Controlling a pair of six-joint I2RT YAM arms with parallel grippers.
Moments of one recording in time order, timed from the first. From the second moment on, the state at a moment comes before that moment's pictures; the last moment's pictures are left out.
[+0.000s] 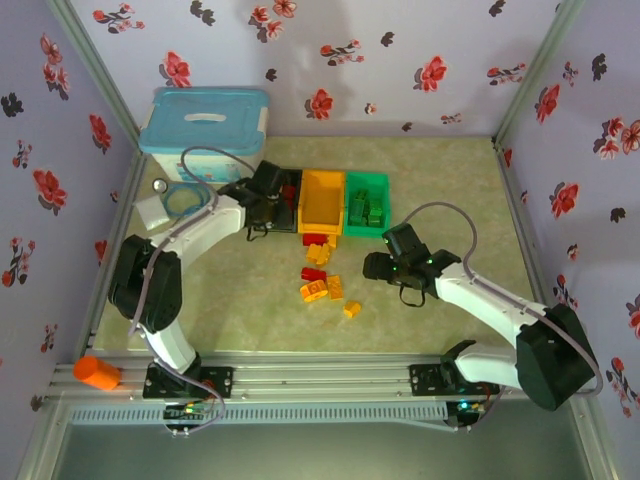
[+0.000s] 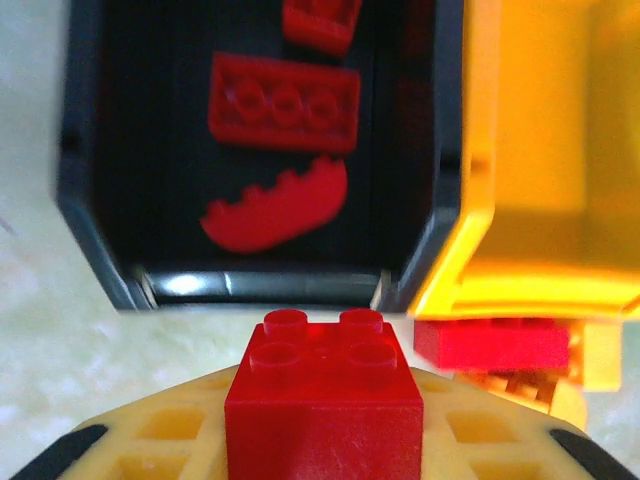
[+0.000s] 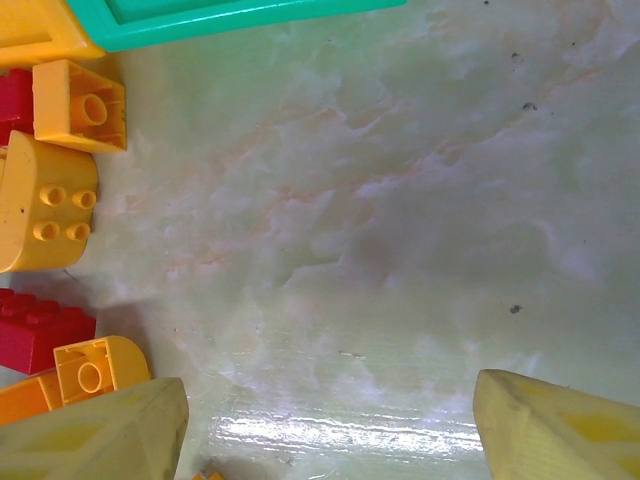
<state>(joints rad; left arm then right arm) -0.54 1.74 1.38 -0.68 -0.11 -0.48 0.59 1.21 0.68 -0.50 0.02 0.69</state>
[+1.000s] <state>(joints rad) -0.64 1.63 1.27 -0.72 -0.09 -0.44 0.59 1.19 0.65 -0.48 0.02 0.70</state>
